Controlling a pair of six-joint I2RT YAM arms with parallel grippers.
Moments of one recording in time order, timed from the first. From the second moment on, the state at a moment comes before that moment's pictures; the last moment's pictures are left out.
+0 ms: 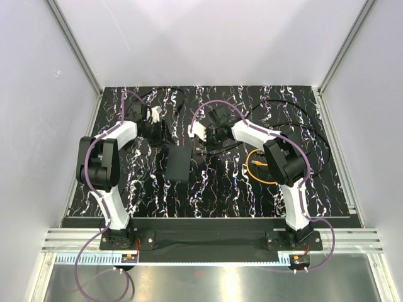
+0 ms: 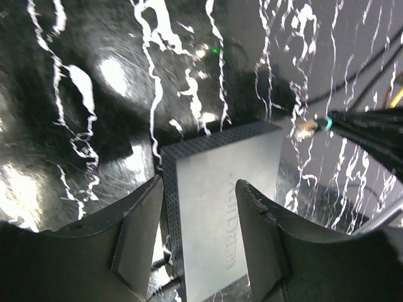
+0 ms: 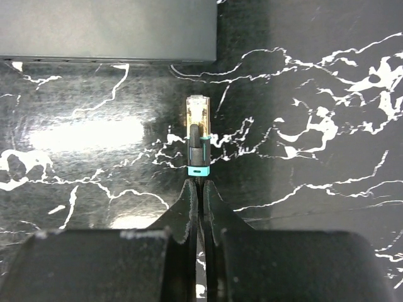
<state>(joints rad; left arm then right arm) -0.10 1.87 1.25 -0.44 0.53 -0.26 0.59 2.13 1.58 -0.50 -0.42 -0.86</state>
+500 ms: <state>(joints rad) -0.12 1.90 1.24 -0.39 0.48 -0.30 0.62 2.17 1.60 -0.52 -0.42 -0.83</state>
